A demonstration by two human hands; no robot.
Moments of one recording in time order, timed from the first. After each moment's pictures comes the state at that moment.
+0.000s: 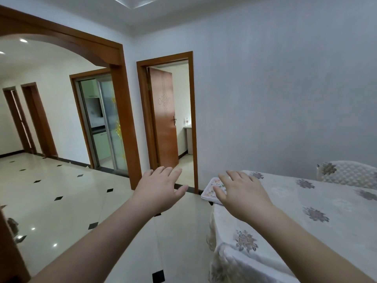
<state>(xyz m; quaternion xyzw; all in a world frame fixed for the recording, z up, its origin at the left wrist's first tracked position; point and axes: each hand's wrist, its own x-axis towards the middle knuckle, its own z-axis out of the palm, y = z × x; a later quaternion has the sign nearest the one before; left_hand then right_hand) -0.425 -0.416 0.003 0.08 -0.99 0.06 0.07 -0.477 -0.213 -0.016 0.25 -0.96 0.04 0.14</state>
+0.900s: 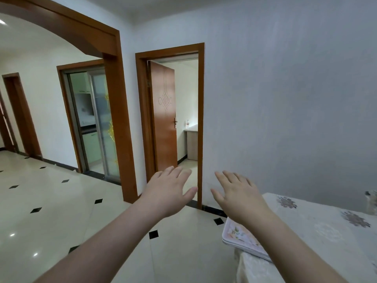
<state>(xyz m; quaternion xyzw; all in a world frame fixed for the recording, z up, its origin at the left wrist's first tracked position) -0.712 -0.632 -0.001 0.03 -0.99 0.01 0.11 -0.761 -0.449 -0.015 0.24 -0.96 0.08 0.12</state>
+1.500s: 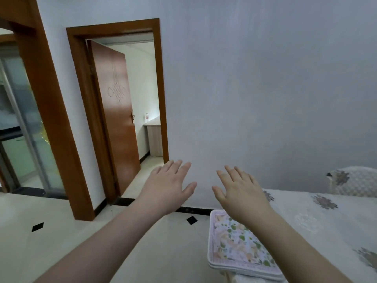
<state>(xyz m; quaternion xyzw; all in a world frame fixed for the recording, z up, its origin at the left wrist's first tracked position) -0.941 -0.661 -0.031 -0.11 -0.98 0.00 0.14 -0.938 -0.467 -0.047 0.10 -0.99 0.05 0.12</state>
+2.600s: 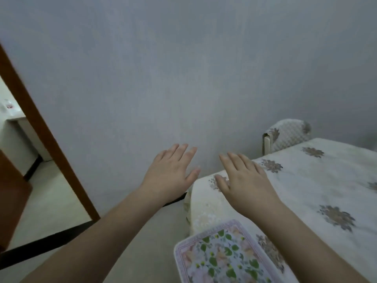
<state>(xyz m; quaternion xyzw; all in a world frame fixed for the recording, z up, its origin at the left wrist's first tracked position) -1.359 -0.537 -0.105 -0.41 -0.90 -0.04 0.10 -1.233 -0.384 -0.113 -0.16 -0.98 0.03 0.12</state>
